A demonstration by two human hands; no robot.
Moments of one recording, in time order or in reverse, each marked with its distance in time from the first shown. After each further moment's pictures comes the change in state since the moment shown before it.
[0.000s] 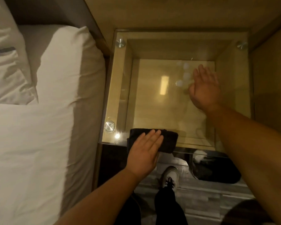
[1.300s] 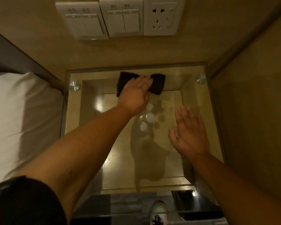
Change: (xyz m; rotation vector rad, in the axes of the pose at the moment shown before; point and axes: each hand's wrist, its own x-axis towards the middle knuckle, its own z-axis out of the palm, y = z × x) left_hand 0.348 -0.050 -0.064 0.086 0.077 0.089; right_hand -0.014 0.049 -0.004 -0.101 -0.024 0.091
